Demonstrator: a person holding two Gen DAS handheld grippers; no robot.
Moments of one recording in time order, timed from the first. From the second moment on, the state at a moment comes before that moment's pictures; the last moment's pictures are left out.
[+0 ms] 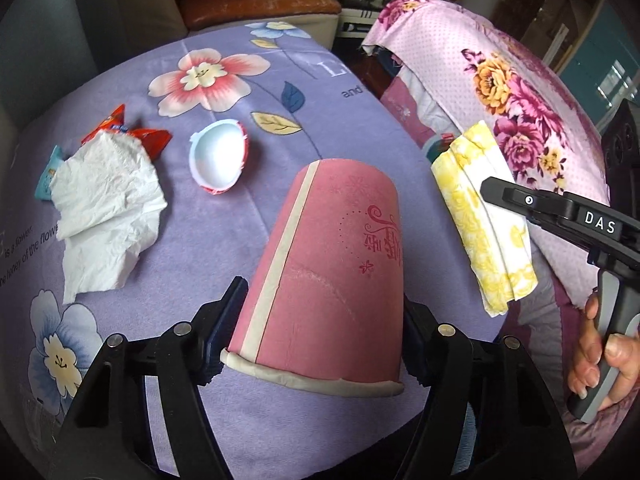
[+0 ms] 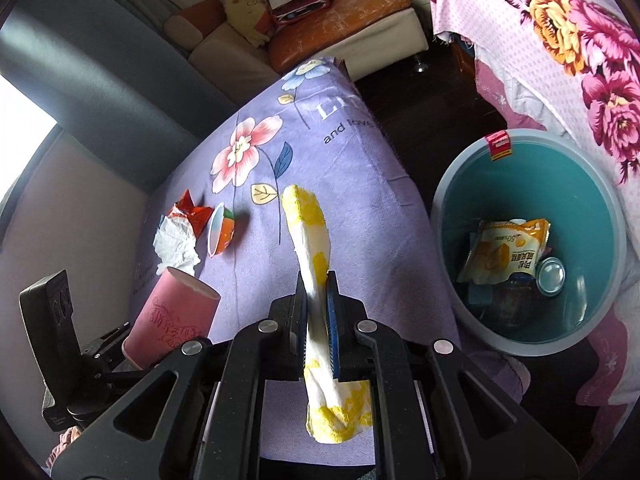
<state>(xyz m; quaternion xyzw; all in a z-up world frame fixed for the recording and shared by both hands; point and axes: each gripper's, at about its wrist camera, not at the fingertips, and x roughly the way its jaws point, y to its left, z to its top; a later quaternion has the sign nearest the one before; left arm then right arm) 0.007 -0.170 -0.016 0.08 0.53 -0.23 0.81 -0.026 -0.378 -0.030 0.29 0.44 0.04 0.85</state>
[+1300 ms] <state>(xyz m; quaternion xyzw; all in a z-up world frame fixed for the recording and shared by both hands) 0.011 -0.371 -0.056 0.18 0.55 -0.30 0.76 -0.091 -0.545 -0.052 0.38 0.39 -0.08 0.84</state>
